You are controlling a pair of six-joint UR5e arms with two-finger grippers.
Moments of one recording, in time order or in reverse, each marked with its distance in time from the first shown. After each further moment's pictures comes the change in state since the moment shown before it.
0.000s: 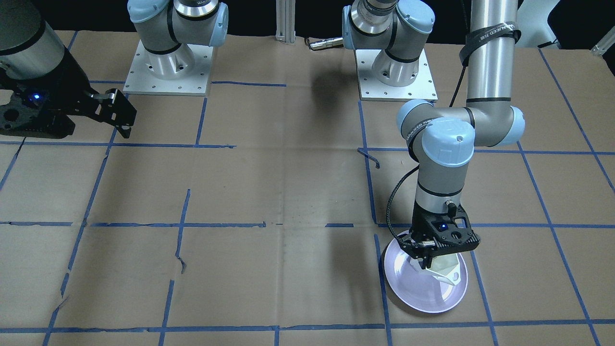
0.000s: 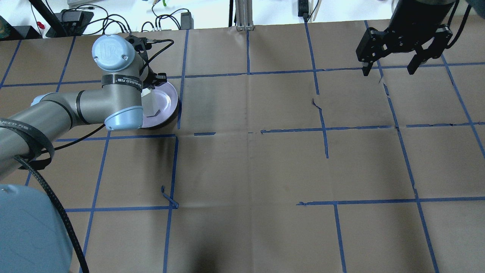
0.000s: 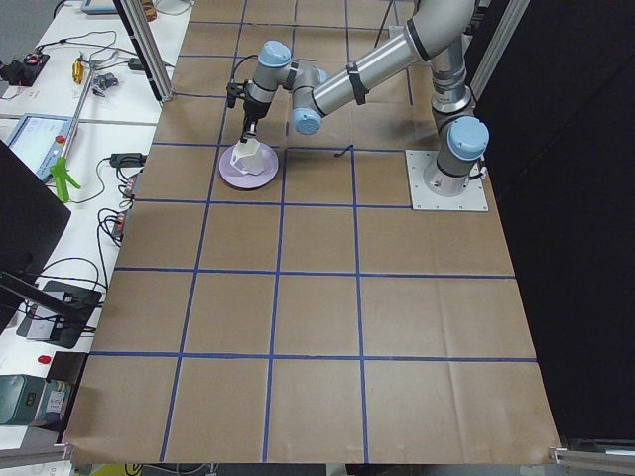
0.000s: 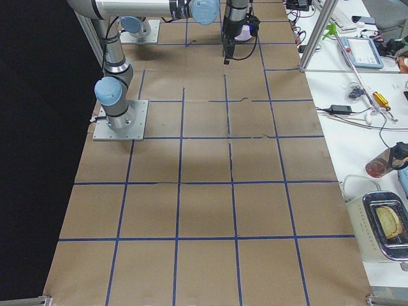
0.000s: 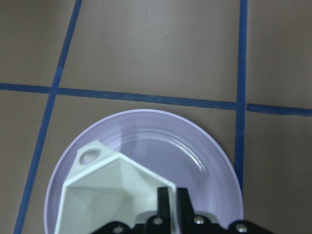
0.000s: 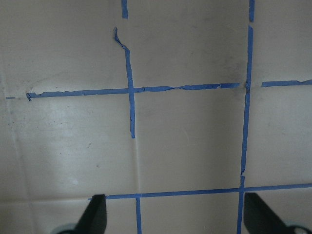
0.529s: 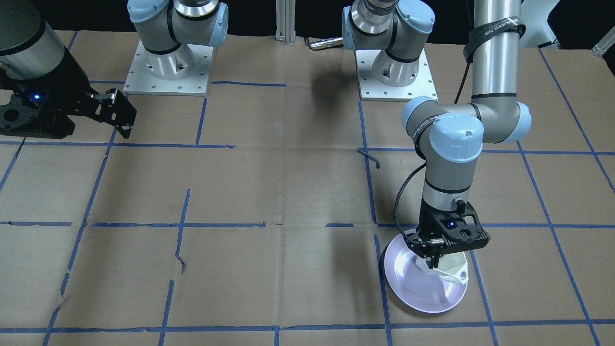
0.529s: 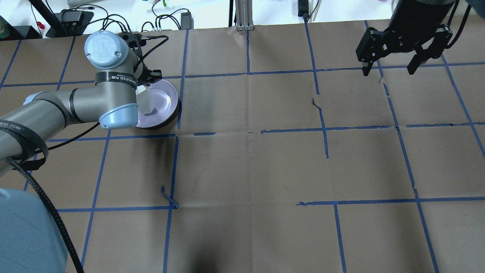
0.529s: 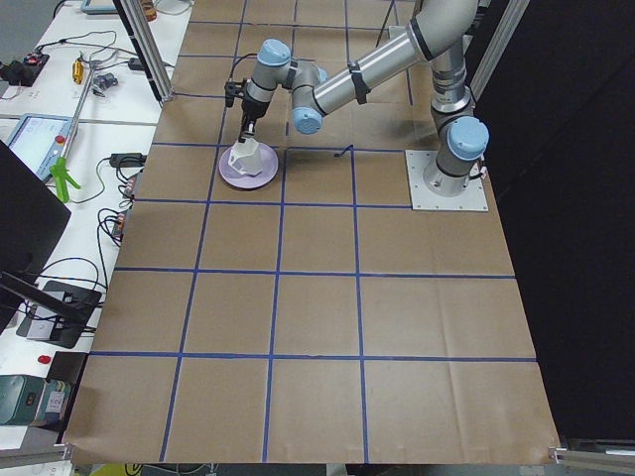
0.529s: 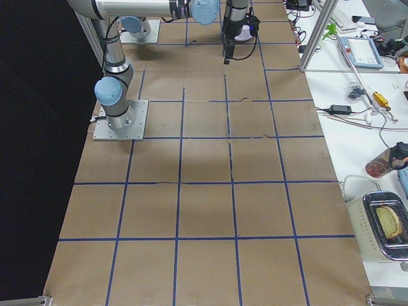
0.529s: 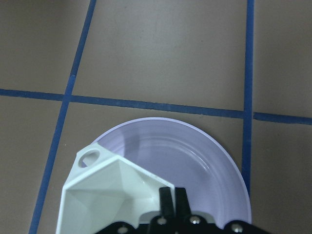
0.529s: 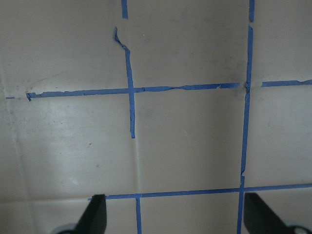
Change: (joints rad) left arm 0.012 0.011 0.001 0.005 0.000 0.007; right arm 0.000 0.000 0.000 0.000 0.000 0.000
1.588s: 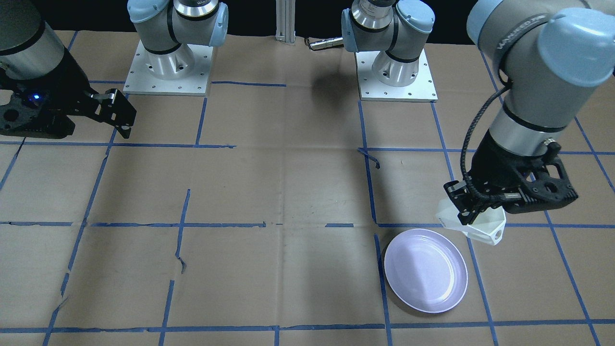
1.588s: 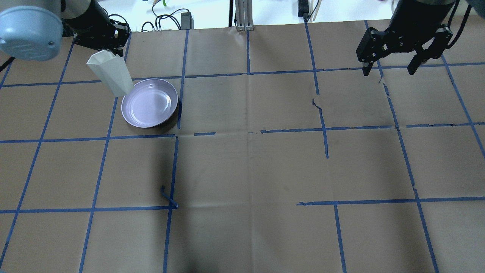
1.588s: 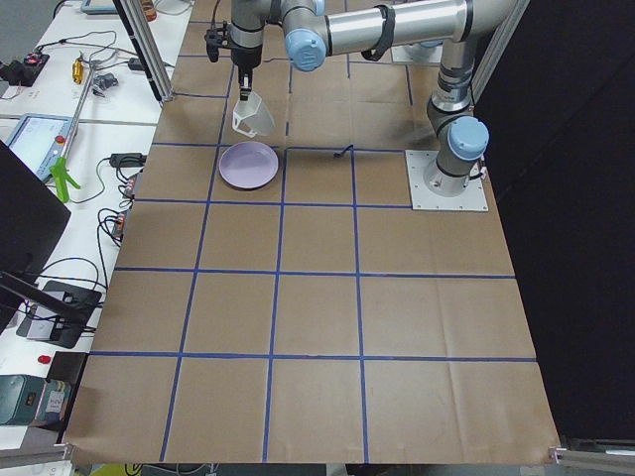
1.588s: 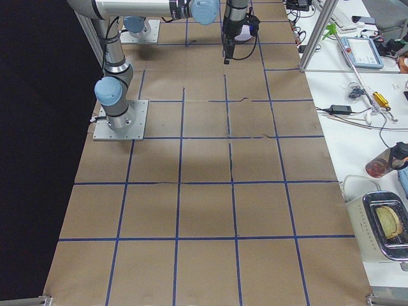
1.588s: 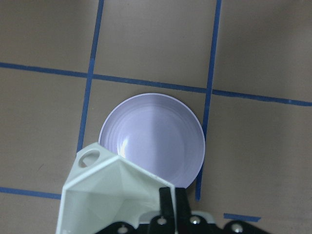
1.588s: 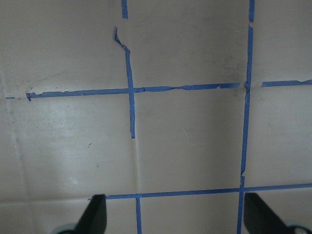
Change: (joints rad) left arm 0.037 0.169 0.316 -0.666 -0.098 0.015; right arm 0.000 0.000 0.000 0.000 0.000 0.000
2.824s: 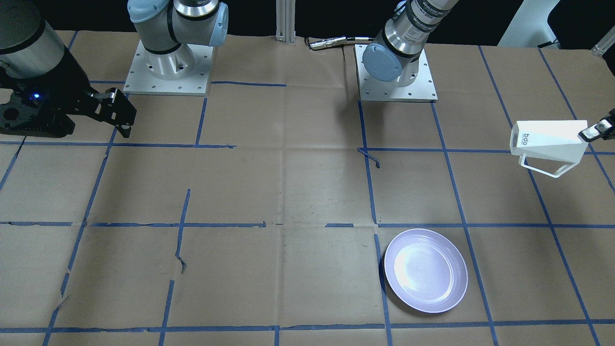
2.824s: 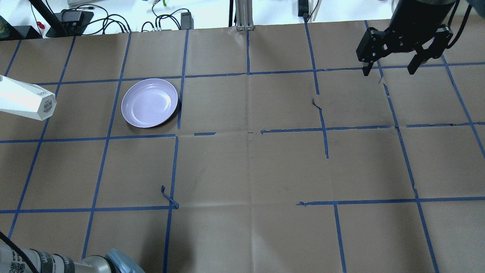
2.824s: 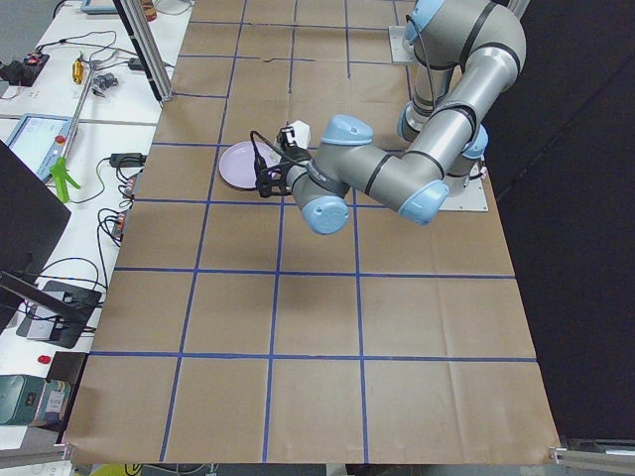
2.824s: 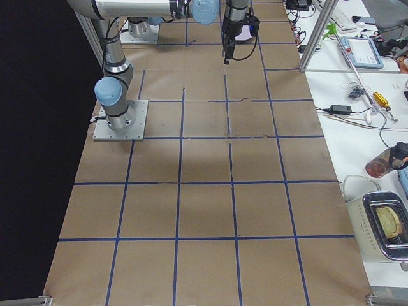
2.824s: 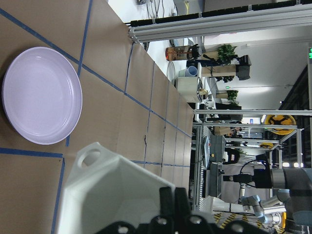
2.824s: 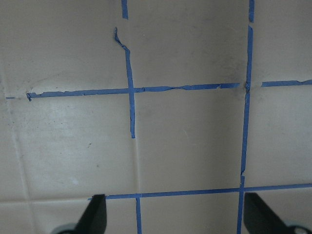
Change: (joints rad) left arm 0.821 -0.038 0.181 -1.228 -0.865 1.030; right arm 0.000 0.000 0.000 0.000 0.000 0.000
